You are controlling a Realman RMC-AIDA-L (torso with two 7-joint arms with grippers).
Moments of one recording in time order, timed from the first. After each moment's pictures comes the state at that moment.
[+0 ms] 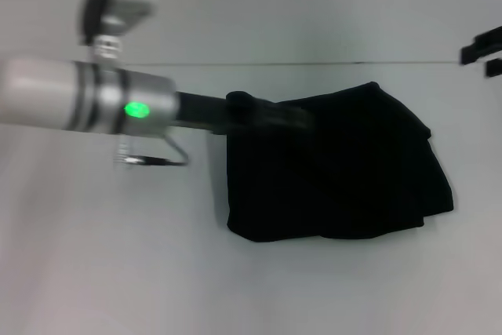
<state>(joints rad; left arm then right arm) -0.74 -2.08 1.09 0.80 1.94 1.26 -2.46 0.91 1.72 -0.68 -0.63 -2.47 -1.44 2.69</state>
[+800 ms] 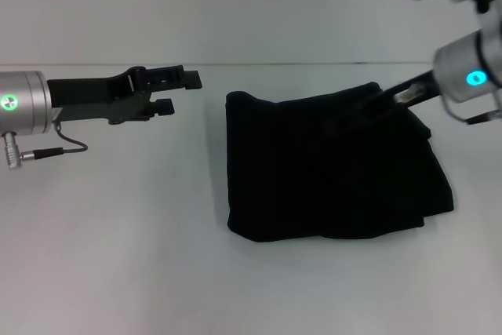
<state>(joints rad) -0.65 -2.02 0.71 0.76 2.01 1.38 -2.50 0.98 1.99 -0.91 -0.63 -2.47 -1.24 2.28</state>
